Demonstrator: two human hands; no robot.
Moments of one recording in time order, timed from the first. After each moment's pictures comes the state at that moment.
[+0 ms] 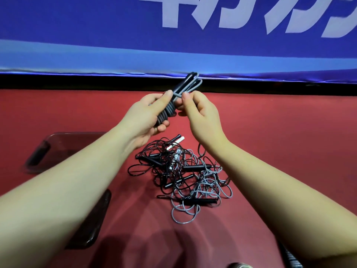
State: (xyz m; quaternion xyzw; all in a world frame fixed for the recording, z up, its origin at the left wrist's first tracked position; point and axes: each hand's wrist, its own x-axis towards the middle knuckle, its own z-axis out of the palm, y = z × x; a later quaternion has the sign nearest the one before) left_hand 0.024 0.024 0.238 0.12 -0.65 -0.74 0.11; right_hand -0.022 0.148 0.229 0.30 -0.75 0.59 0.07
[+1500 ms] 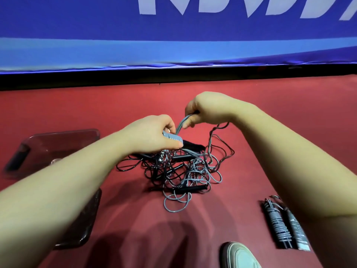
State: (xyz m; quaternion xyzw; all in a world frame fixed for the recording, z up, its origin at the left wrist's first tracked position) left_hand 0.033 0.052 0.226 -0.01 -0.97 -0.23 -0.06; right_hand -0.068 0.212 0.259 0.45 -0.89 0.01 -0.06
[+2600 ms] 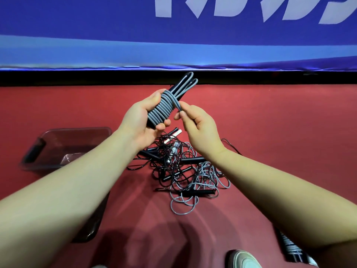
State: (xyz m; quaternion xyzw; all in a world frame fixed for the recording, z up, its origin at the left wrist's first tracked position) left_hand 0.030 0.035 0.223 0.13 -0.51 -0.85 0.06; right_hand -0.029 0.167 0.179 0.36 -0.75 0.54 0.11
